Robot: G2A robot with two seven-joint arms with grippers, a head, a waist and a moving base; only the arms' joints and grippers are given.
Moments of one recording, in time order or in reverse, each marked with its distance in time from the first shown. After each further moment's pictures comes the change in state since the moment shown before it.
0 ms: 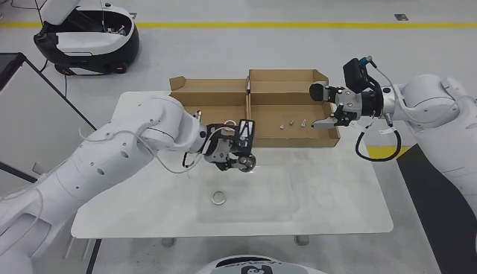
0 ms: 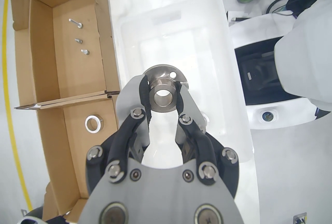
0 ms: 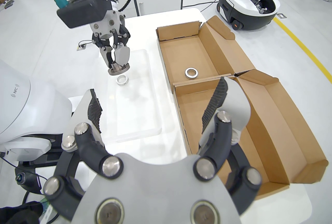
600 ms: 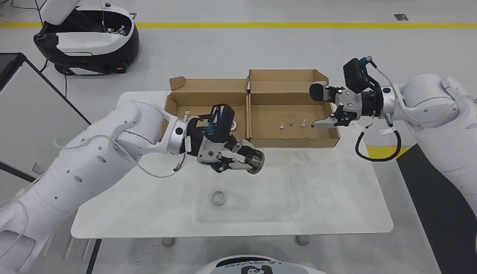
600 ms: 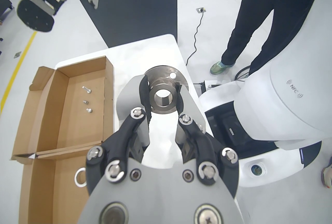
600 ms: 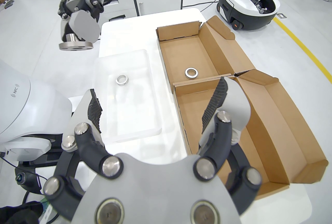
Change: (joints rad) left arm 0.104 0.076 -0.117 -0.060 -0.072 -0.090 0.345; right arm 0.000 0.000 0.000 0.000 0.000 0.000 0.000
